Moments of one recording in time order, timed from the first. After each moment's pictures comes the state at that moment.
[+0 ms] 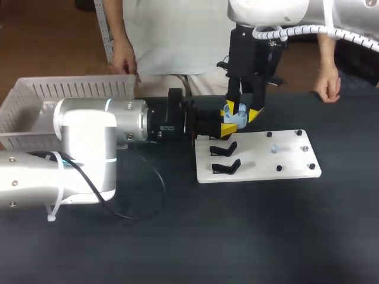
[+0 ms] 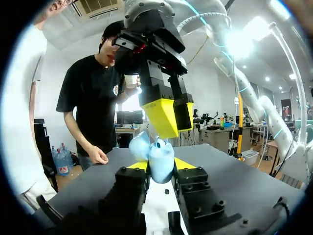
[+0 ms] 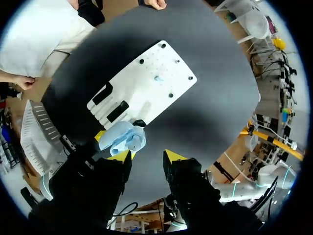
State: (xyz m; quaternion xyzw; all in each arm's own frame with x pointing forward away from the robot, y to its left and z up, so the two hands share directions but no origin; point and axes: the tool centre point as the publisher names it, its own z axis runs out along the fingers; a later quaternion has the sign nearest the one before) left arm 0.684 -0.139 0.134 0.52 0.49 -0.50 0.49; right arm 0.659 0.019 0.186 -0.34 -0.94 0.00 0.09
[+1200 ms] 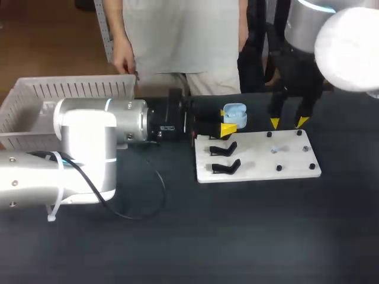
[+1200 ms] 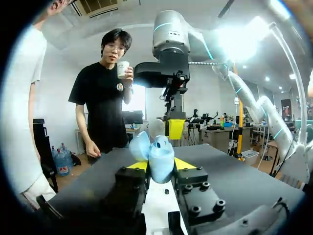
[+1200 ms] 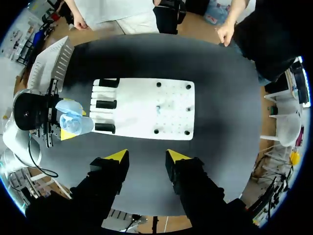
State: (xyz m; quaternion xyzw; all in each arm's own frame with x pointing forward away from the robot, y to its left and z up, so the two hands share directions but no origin) left arm 0.684 -0.139 0.135 0.52 0.49 -0.50 0.49; right arm 0.651 -0.080 0.156 0.05 -1.00 -0.05 -0.03
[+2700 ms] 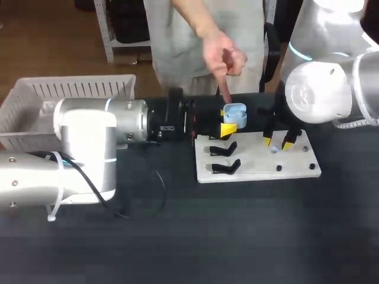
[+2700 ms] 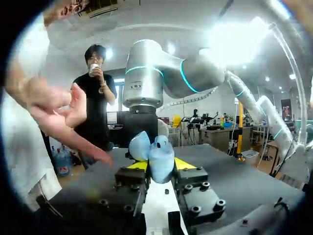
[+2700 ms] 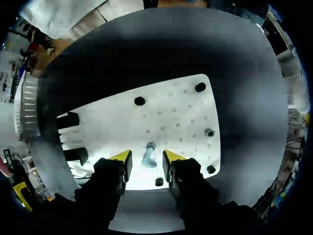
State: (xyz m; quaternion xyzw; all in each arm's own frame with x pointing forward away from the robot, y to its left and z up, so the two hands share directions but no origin) left arm 0.684 -0.139 0.135 0.52 0.49 -0.50 0.49; right arm 0.716 -0.081 0.032 -0.10 -0.99 -0.07 0.00
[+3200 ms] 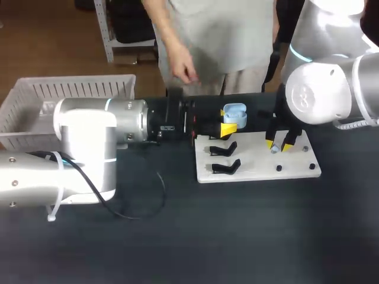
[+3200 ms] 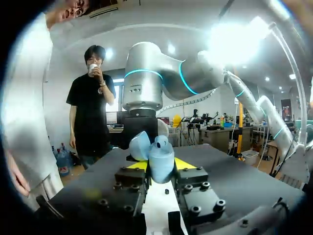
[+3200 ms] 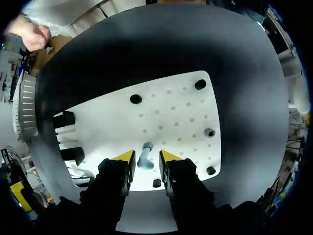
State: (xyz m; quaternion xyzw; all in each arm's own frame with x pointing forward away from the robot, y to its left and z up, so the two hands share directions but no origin) left arm 0.684 -0.139 0.135 0.52 0.49 -0.50 0.49; right arm 0.713 -0.083 0.028 -0.10 -0.99 -0.08 0.01
